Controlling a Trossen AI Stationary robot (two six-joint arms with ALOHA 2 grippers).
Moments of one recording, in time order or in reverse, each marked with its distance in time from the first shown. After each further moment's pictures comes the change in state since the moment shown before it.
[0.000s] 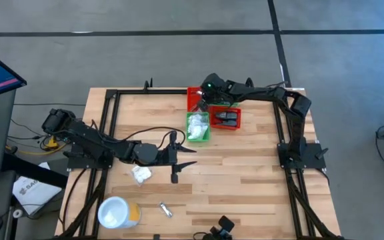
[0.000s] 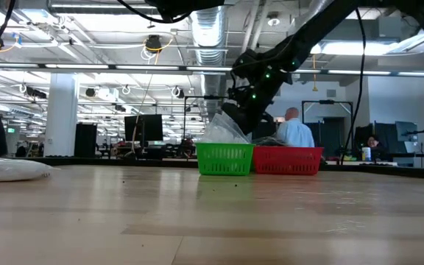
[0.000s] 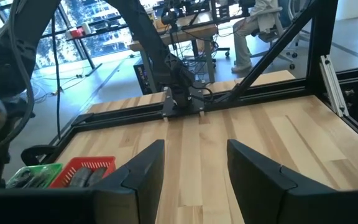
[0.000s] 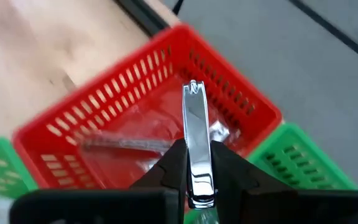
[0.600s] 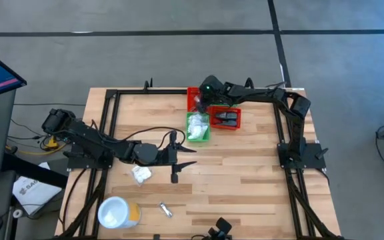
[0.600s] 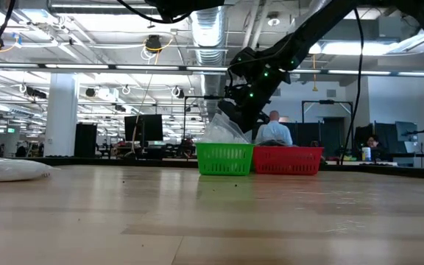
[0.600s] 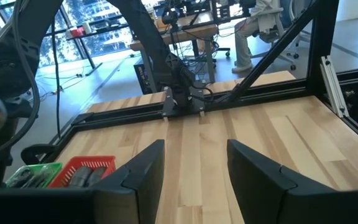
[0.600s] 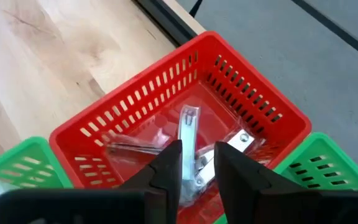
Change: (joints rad) left arm 0.000 0.000 0.000 0.000 -0.001 -0.006; right arm 0.021 -0.001 0.000 0.020 -0.018 0.001
